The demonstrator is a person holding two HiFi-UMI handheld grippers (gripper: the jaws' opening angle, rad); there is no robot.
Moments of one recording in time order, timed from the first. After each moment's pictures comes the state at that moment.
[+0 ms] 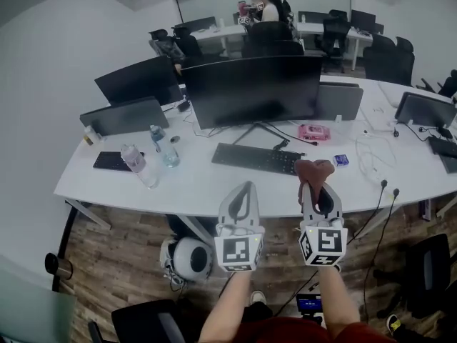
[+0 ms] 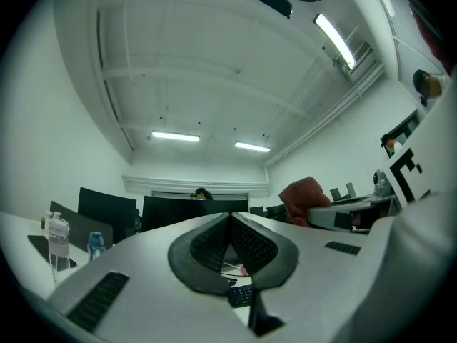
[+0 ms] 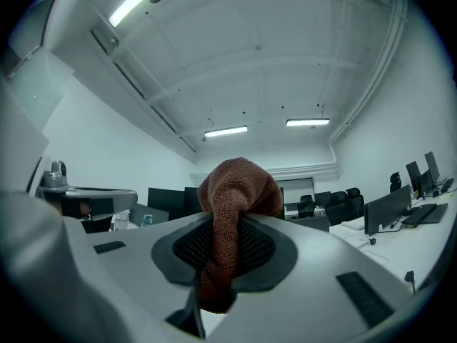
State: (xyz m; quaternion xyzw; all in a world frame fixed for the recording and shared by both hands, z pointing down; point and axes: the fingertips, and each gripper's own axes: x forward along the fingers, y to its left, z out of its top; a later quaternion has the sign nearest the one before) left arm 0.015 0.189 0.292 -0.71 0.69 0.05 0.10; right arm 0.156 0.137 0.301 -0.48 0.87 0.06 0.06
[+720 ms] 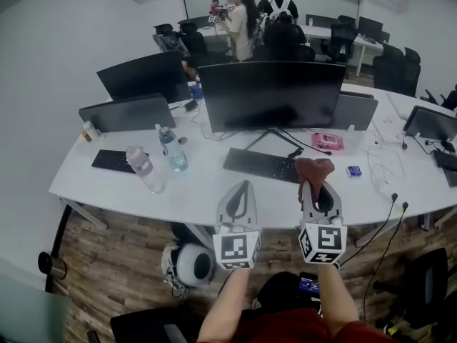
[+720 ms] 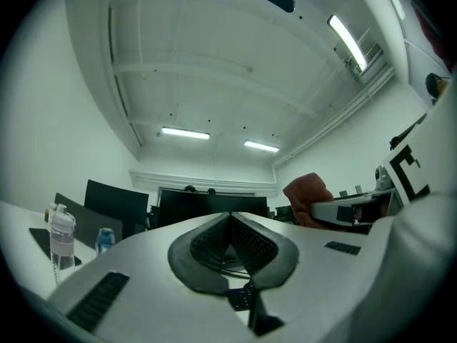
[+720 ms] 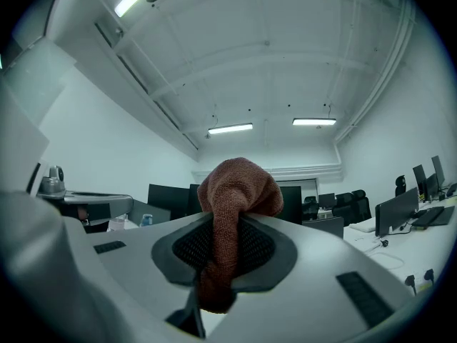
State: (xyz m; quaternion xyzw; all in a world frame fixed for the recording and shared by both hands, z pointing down) left arm -0.085 0.159 0.306 -0.70 0.71 0.07 0.09; right arm 0.064 0.102 0.301 -0.48 0.87 0.07 0.05
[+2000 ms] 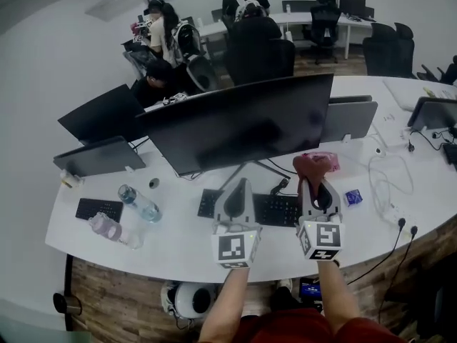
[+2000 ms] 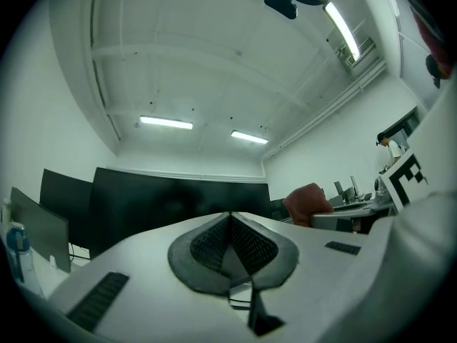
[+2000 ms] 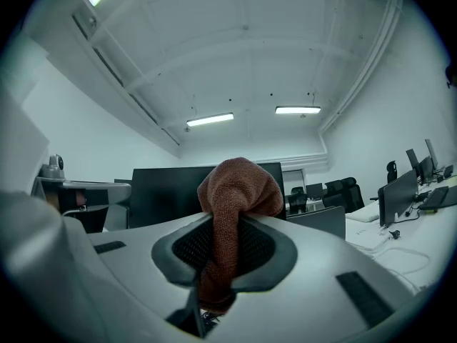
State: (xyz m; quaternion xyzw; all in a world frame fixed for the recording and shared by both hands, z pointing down) left arm -0.053 -0.103 0.315 -0.74 0.67 0.04 0.09; right arm 0.101 -0.150 0.338 -0.52 0.85 0.03 0.05
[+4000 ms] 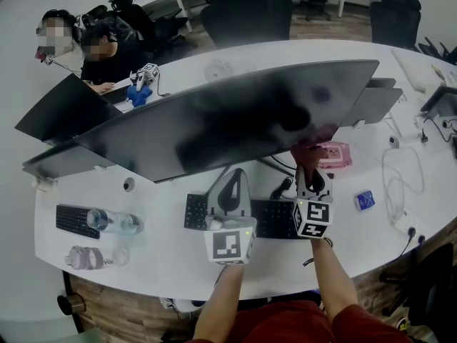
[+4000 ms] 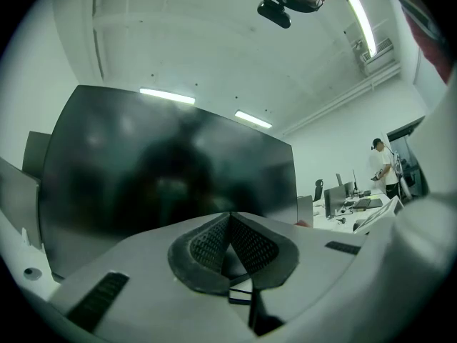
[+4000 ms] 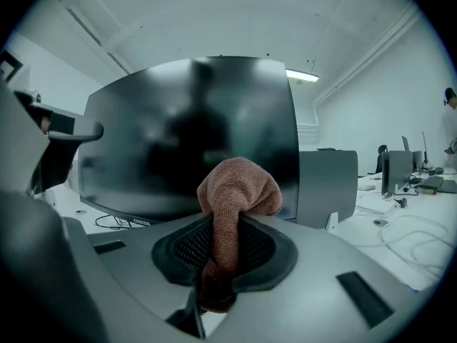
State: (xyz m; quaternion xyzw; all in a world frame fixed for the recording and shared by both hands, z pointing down) left arm -0.109 -0.242 0.399 -0.75 0.66 0.00 0.02; right arm 0.057 -0.319 0.504 -0.57 0.82 -0.05 -0.07
